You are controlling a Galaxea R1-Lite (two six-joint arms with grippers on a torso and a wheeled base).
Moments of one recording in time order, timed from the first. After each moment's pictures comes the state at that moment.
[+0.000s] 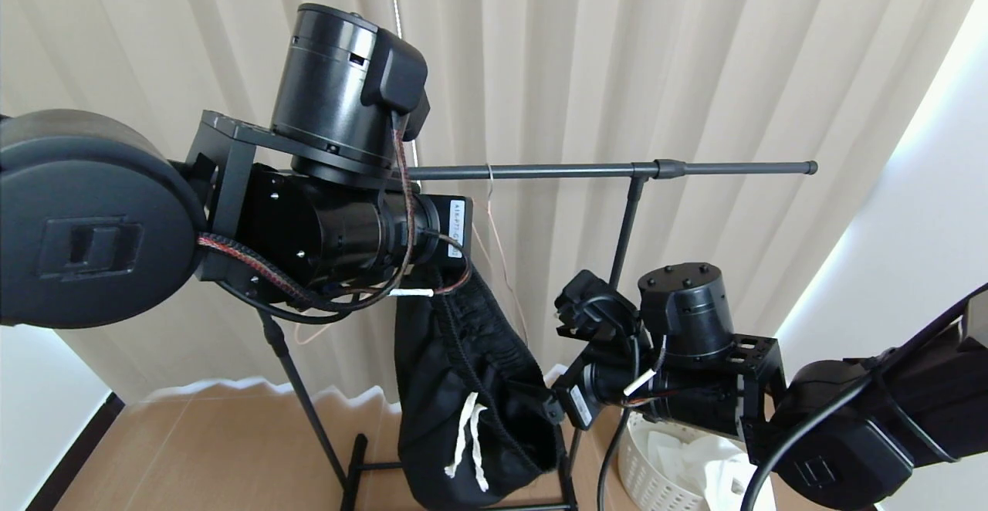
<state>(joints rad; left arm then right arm) -0.76 1.72 -1.40 0.18 0.44 -0.26 0.69 1.93 -0.79 -0.63 0.08 -0.08</state>
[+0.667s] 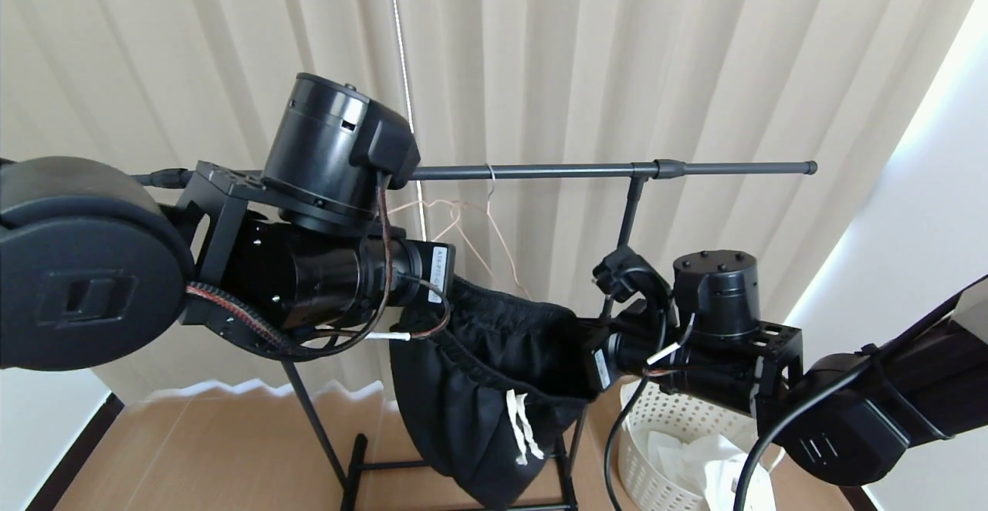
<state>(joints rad) -0.72 1.69 -1.26 0.19 0.37 -0.26 0.58 1.93 -0.76 -0.76 0.08 -0.02</state>
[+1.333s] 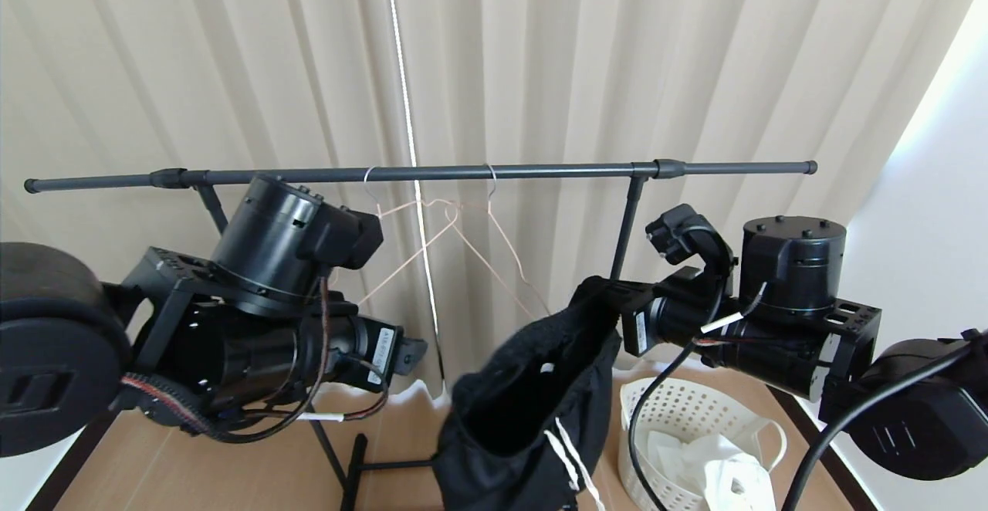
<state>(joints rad) -0.65 1.59 -1.00 0.18 0.32 -0.17 0.53 1.80 -0.73 -0.77 0.04 0.00</state>
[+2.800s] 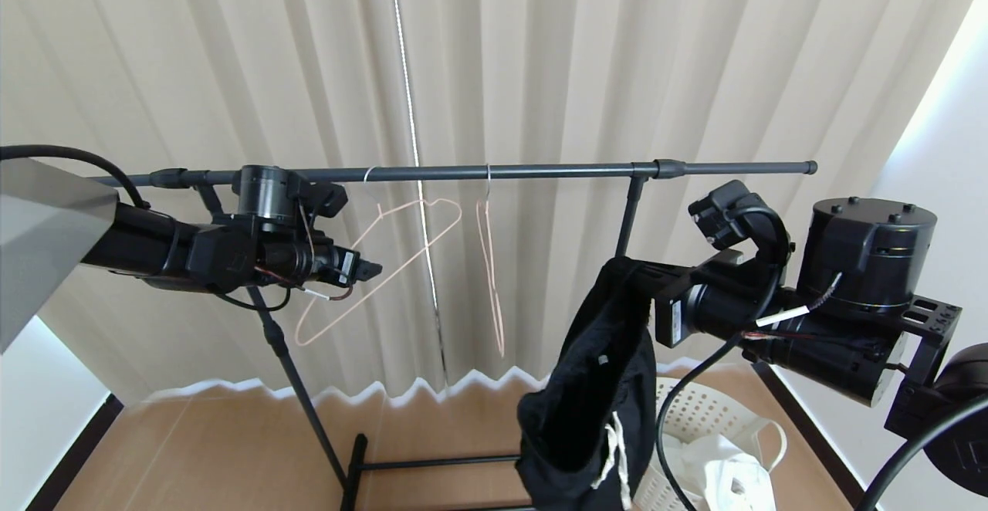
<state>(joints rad) -0.12 2.12 -1.35 -0.18 -0.08 0.22 0.52 1.68 -0.69 -0.76 0.02 -0.04</state>
